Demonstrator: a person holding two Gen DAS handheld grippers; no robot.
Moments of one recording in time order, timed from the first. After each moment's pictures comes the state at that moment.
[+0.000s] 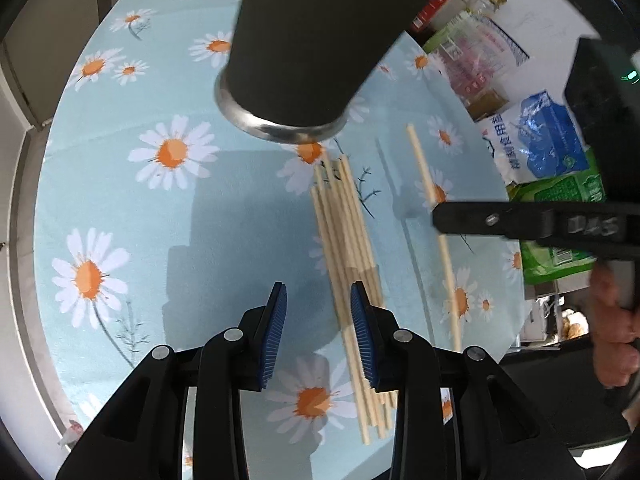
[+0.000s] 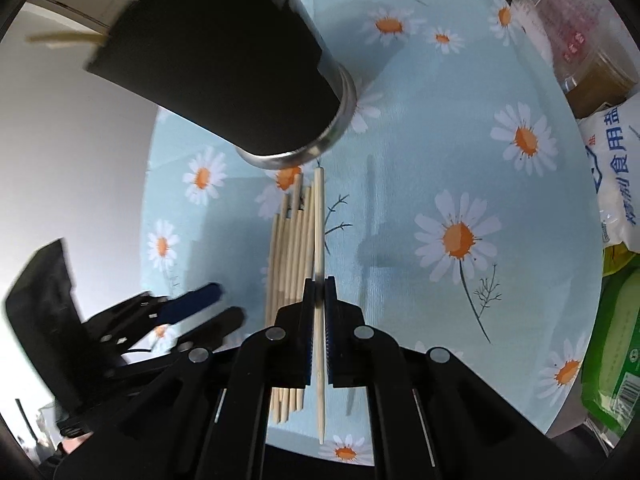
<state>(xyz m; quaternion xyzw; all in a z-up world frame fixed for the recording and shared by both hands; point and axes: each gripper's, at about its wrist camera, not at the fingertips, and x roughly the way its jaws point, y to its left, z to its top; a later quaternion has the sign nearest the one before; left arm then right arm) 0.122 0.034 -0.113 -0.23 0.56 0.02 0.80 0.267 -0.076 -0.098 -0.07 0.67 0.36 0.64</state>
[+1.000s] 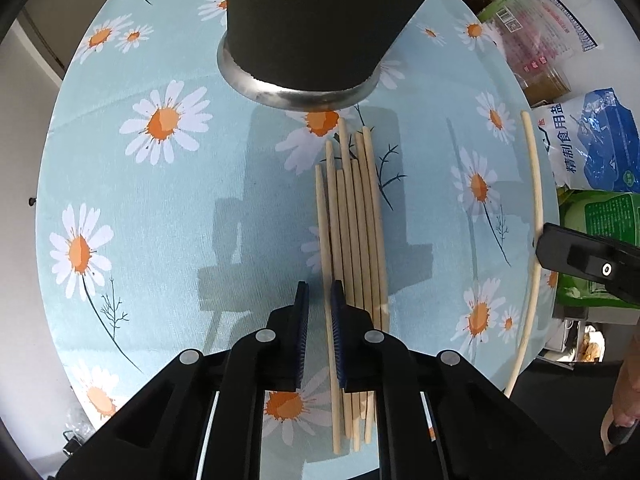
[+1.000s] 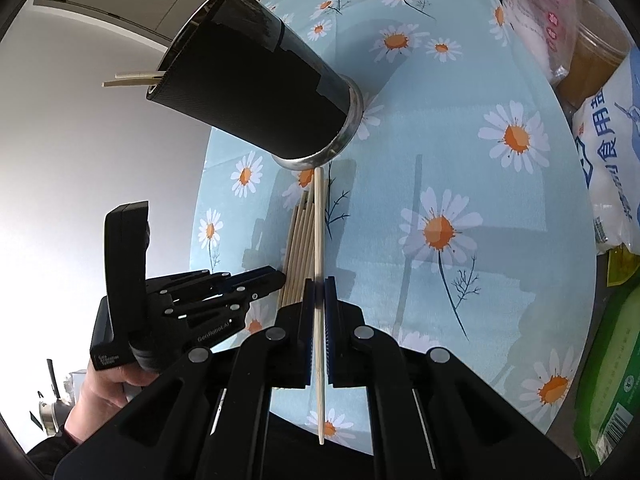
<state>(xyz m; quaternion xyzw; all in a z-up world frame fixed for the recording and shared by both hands) 0.167 0.019 -0.137 -0.23 0.63 0.09 0.73 0.288 -0.126 -0.079 -0.01 0.66 0.45 0.60</state>
